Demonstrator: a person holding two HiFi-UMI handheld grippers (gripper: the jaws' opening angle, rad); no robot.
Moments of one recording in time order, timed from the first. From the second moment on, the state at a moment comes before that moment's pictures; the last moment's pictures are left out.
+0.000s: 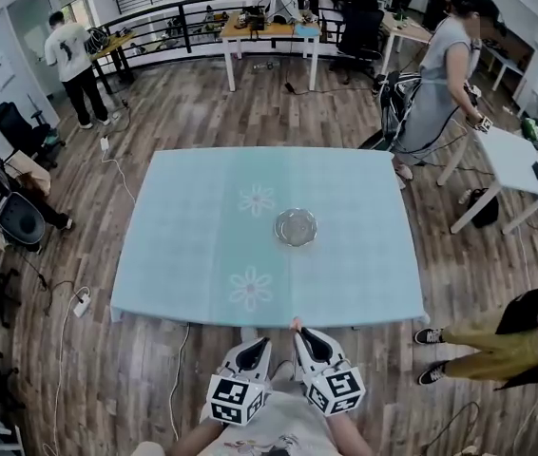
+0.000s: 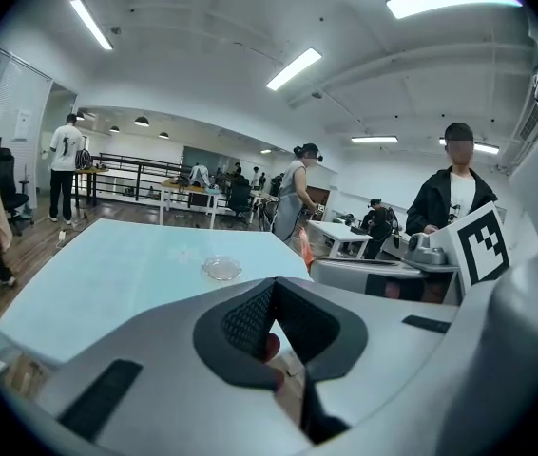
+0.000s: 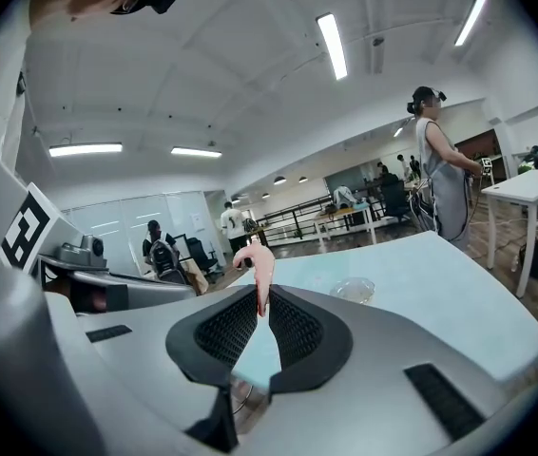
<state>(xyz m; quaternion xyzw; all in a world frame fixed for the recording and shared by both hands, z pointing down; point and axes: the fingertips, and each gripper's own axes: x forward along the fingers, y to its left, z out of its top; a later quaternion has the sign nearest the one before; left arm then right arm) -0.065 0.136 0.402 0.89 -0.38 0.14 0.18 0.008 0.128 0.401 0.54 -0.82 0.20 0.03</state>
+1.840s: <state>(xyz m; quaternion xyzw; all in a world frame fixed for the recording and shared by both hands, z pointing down) -0.010 -0.146 0.506 0.91 -0.27 0.22 0.22 0.057 -0.136 0.512 0.60 -0.75 0.26 0.09</state>
